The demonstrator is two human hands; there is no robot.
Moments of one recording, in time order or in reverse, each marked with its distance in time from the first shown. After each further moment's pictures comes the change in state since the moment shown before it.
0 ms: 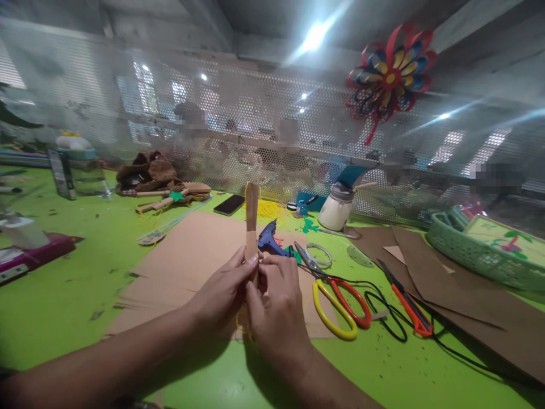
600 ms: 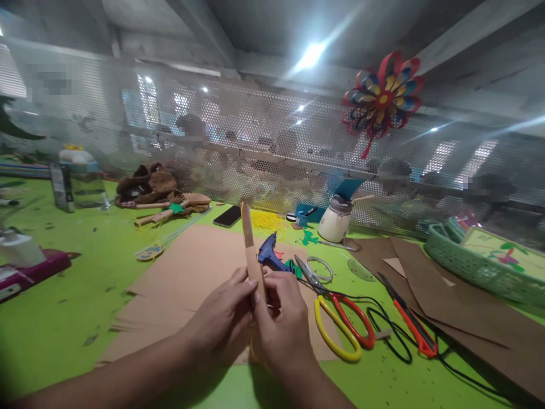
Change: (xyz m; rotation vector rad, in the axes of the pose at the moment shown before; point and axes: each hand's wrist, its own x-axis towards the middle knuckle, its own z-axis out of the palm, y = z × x) left_hand -0.004 0.004 0.008 -0.220 0.012 -0.011; right_hand 0.003 0.003 0.004 0.250 0.008 0.232
